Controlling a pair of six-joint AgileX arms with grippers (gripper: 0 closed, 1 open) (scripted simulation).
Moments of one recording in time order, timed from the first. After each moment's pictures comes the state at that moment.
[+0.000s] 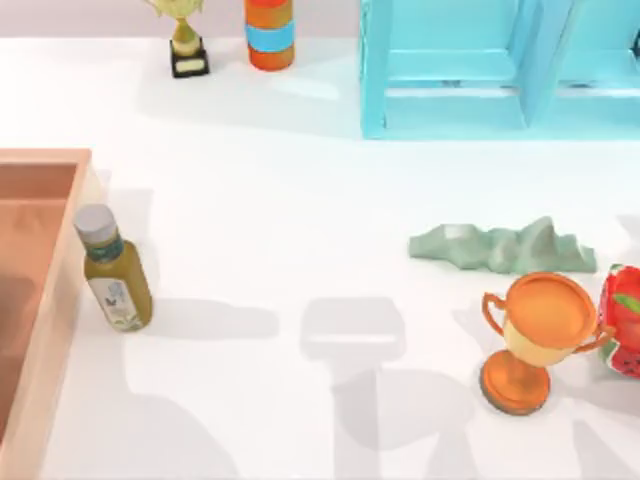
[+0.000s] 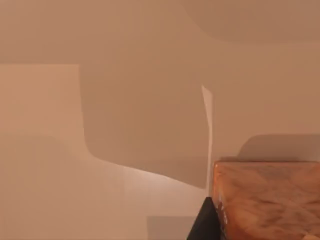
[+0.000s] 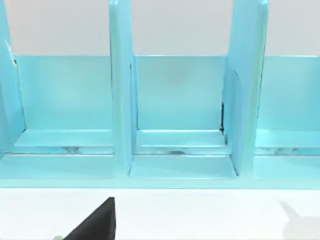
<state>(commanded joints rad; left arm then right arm) 0.35 1.71 0.93 -0.79 0.00 0.37 0.00 0.00 0.00 0.00 0.00 0.00</state>
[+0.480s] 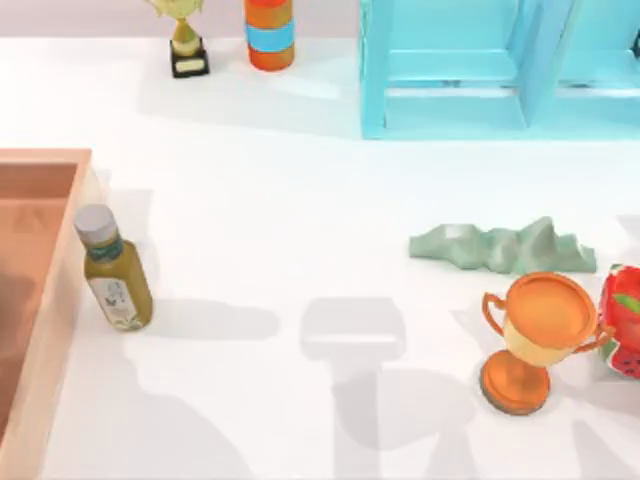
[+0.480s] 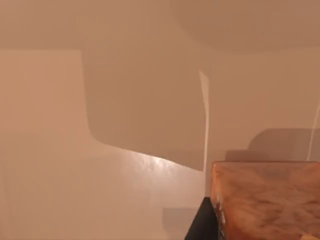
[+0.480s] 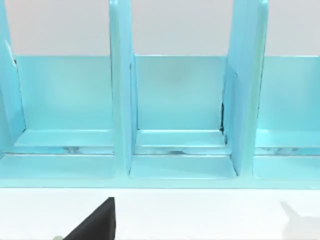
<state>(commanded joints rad) 0.34 1.70 0.94 -0.80 -0.01 0.37 0.00 0.00 0.00 0.00 0.00 0.00</state>
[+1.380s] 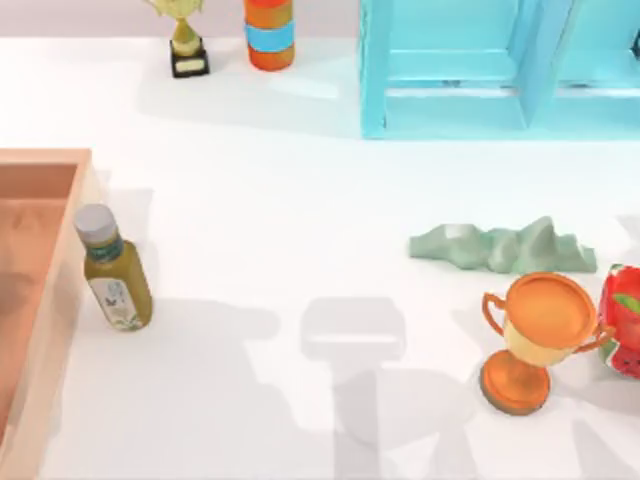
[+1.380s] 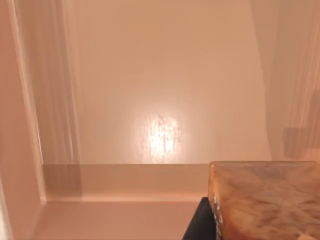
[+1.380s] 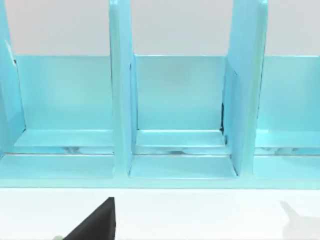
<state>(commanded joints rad) 0.35 1.57 1.32 -1.31 0.00 0.37 0.00 0.00 0.00 0.00 0.00 0.00</state>
